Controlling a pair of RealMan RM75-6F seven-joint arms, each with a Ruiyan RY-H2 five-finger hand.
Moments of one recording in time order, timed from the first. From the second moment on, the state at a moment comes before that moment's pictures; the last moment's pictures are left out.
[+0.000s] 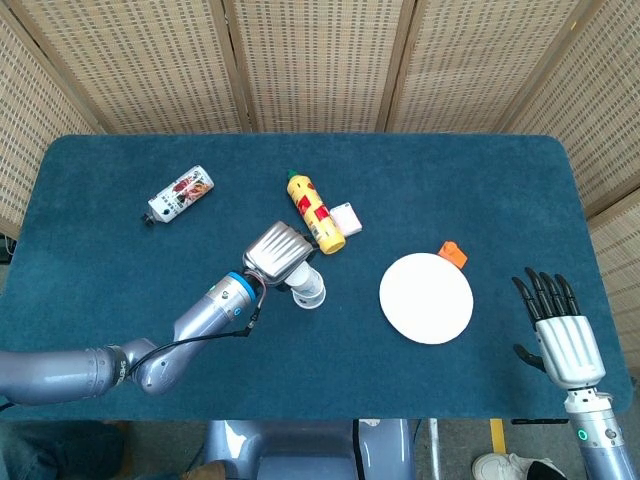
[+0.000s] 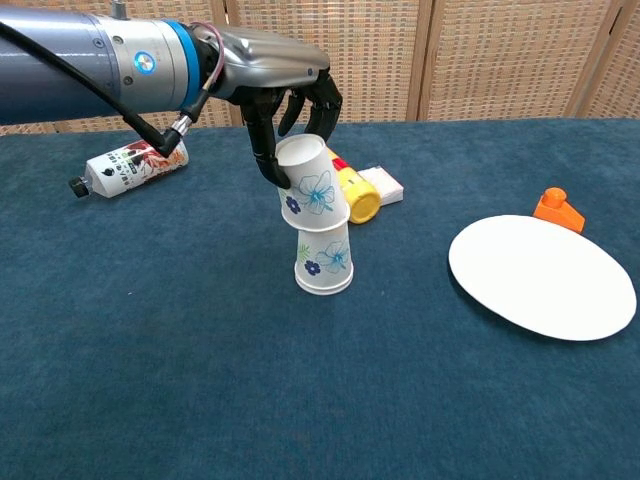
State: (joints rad) left arm -1.15 -1.42 -0.24 -1.65 0.83 0.80 0.71; right arm 0.17 -1.22 0.04 -1.49 -1.57 1.52 -0.12
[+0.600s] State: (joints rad) left arm -1.23 -1.49 -0.17 -1.58 0.73 0.83 0.76; right arm 0.16 -1.21 0.05 -1.50 -1.58 1.52 -0.10
